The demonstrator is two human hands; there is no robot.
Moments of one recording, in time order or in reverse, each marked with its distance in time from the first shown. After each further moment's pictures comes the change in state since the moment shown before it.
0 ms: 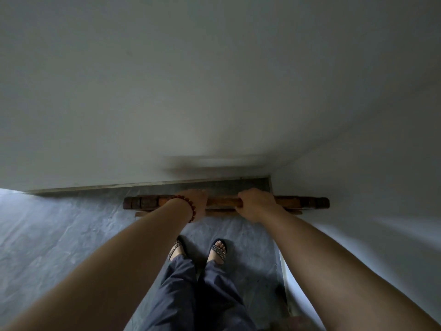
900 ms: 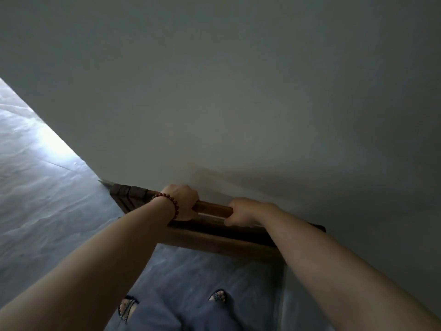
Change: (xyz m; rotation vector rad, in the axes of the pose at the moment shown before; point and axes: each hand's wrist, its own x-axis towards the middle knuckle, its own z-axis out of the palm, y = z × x) left_hand -0.242 -0.093 -0.059 -0.037 0.315 -0.227; right_hand -0.114 -0.182 -0.126 -0.112 -0.213 -0.355
